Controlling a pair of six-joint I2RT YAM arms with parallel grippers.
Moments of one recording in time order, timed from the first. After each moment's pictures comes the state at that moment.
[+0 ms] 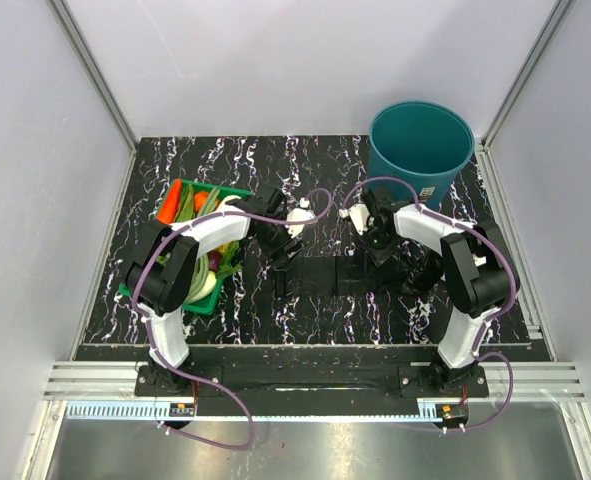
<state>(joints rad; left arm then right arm) -0.52 1.87 1.26 -0.54 0.38 0.51 0.38 1.83 1.16 -0.65 -0.07 -0.37</state>
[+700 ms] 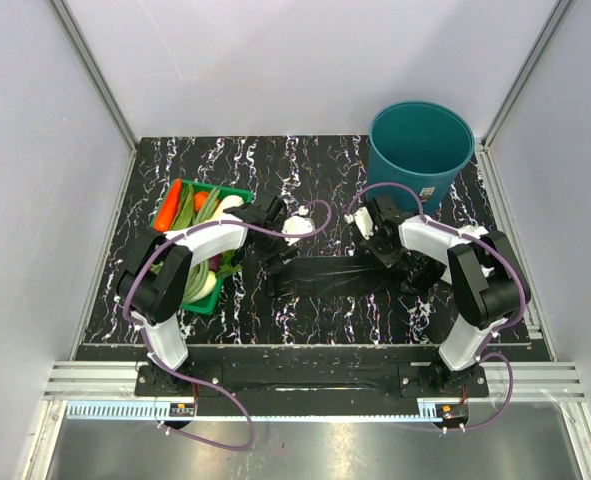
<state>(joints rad) -0.56 1.80 1.15 -0.50 0.20 0.55 0.39 1.73 1.02 -0.53 0.09 -0.38</state>
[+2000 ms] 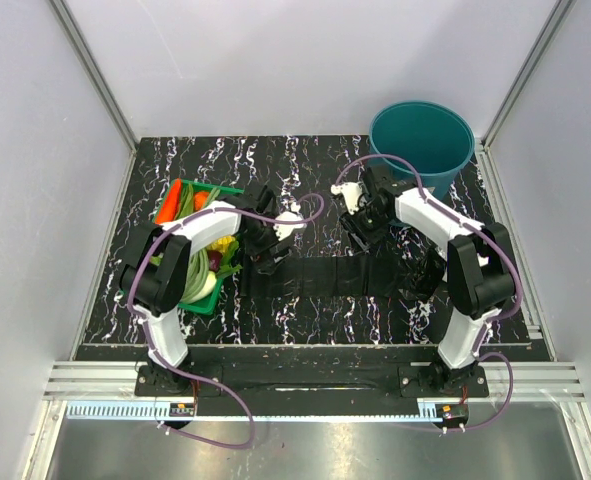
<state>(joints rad) -0.47 1.82 1.25 -0.68 0.32 0.67 0.39 1.79 1.33 -0.76 -0.29 -0.34</state>
